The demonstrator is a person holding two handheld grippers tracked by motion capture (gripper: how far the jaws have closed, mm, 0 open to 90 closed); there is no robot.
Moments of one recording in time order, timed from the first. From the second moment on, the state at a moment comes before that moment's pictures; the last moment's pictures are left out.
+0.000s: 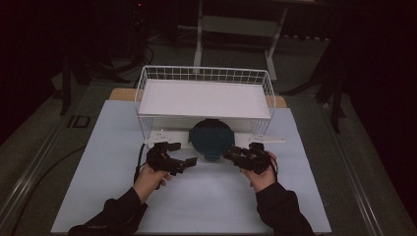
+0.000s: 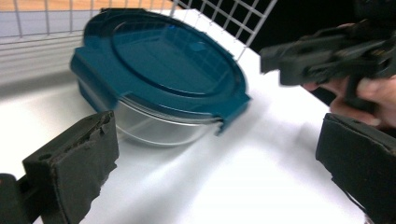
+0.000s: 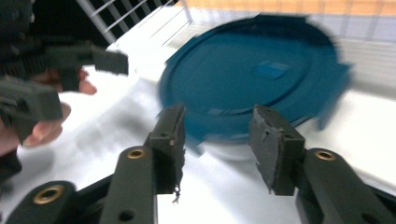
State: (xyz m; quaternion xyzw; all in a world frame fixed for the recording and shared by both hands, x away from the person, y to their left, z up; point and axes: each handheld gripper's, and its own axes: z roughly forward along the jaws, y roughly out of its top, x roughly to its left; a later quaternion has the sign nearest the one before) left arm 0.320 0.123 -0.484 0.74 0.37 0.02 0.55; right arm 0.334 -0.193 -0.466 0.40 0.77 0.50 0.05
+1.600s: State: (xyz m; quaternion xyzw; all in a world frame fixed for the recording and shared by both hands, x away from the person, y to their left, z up) left arm 0.279 0.126 -0.491 0.75 0.34 0.04 0.57; right arm 0.370 -0.141 -0.497 0.42 0.79 0.45 0.04
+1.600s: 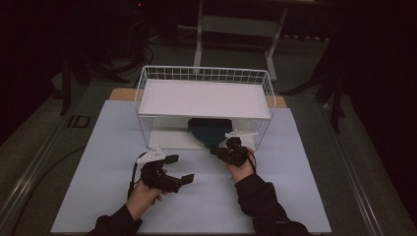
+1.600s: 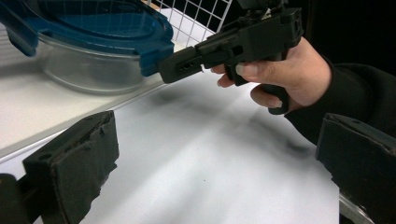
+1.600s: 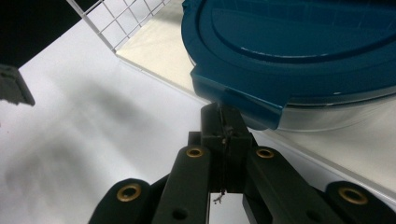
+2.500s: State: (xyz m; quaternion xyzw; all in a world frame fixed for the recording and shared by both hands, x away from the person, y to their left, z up) left arm 0.274 0.124 -0.486 0.75 0.33 0.04 0.57; right arm 0.369 -0.138 -0.495 0.41 0.79 0.45 0.06
